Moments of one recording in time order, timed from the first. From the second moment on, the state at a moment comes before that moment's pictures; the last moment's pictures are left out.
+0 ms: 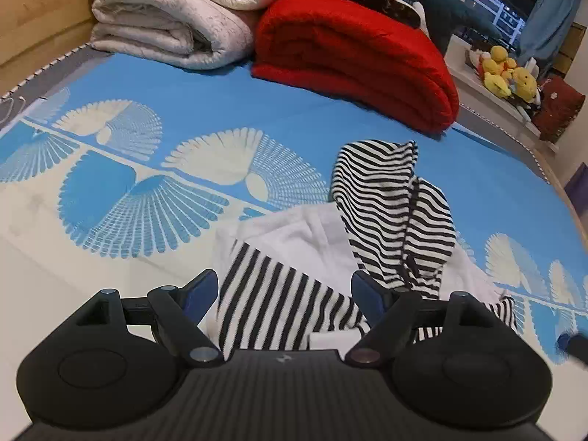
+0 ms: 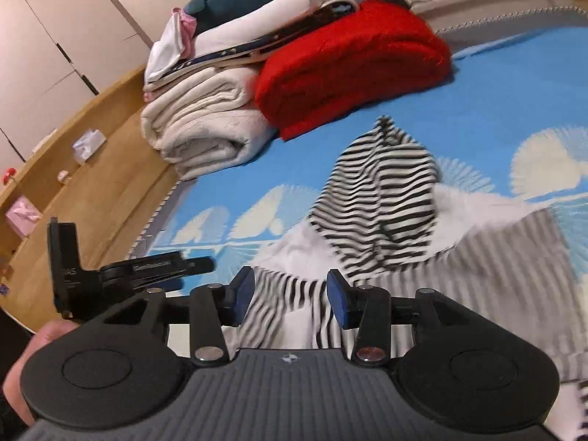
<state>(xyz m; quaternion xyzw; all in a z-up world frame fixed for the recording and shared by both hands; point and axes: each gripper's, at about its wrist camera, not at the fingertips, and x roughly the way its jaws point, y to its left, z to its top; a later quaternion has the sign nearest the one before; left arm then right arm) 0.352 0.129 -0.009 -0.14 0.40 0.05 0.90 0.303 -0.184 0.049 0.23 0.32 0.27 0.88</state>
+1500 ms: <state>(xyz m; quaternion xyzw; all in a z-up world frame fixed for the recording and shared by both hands) 0.359 0.067 -0.066 -0.01 0.49 -0.03 0.87 0.346 -0.268 -0.033 0.23 0.46 0.03 0.86</state>
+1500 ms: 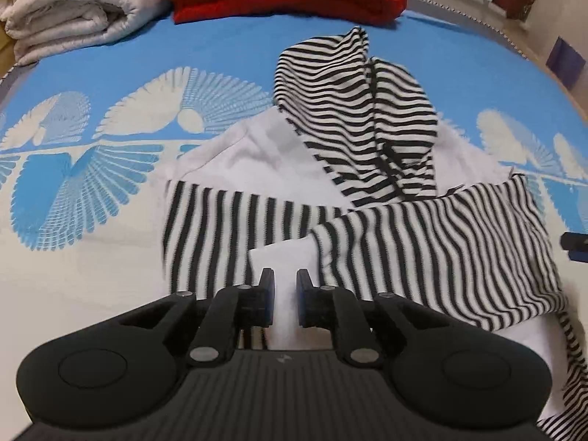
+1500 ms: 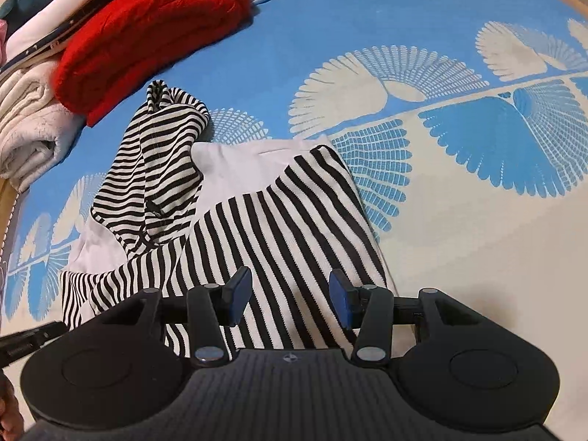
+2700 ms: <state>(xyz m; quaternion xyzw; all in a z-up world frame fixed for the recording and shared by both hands) 0.369 0.034 -0.083 0.00 0.50 -0.06 0.86 0.346 -0.274 -0.048 0.19 0.48 0.01 0.86</state>
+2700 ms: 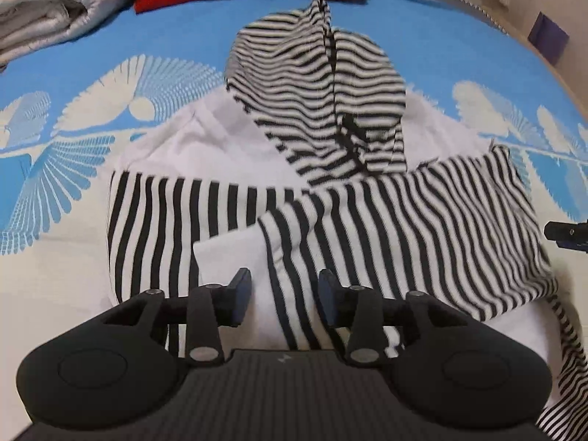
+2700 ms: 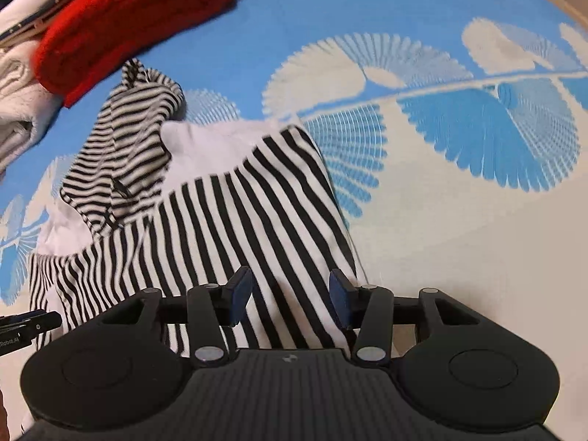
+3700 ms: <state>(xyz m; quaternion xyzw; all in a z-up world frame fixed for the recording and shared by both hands) 0.371 0.035 -0.053 0.02 0.39 0.02 0.92 0.338 -0.254 0.006 0.14 0.36 0.06 0.92</state>
